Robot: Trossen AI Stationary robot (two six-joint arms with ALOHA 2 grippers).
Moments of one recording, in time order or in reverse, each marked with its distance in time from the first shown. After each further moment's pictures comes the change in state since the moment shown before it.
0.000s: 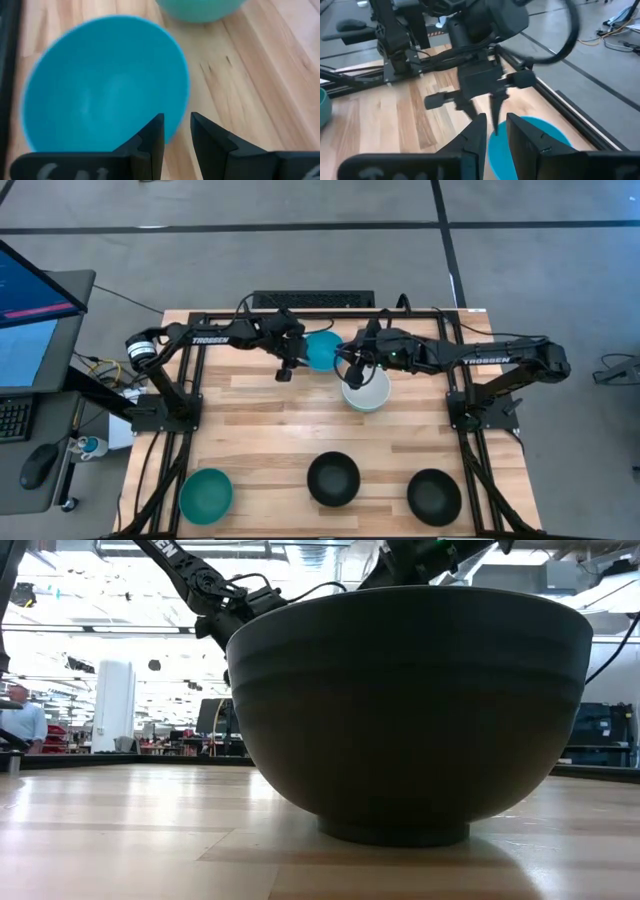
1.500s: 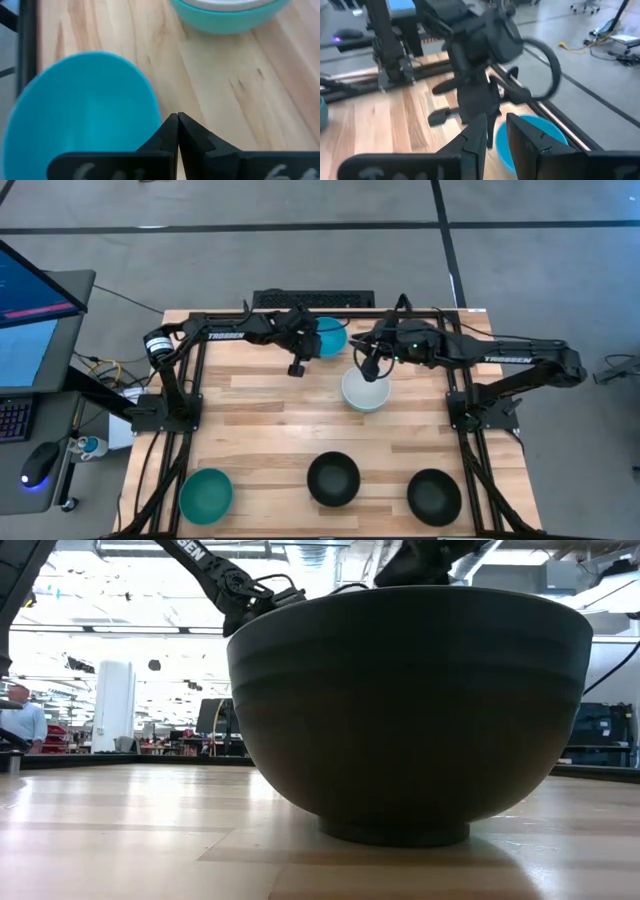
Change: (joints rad) left arm -0.025 0.137 0.199 -0.049 -0.080 0.049; right arm -0.026 -0.156 0.002 -0.135 0.014 -0.036
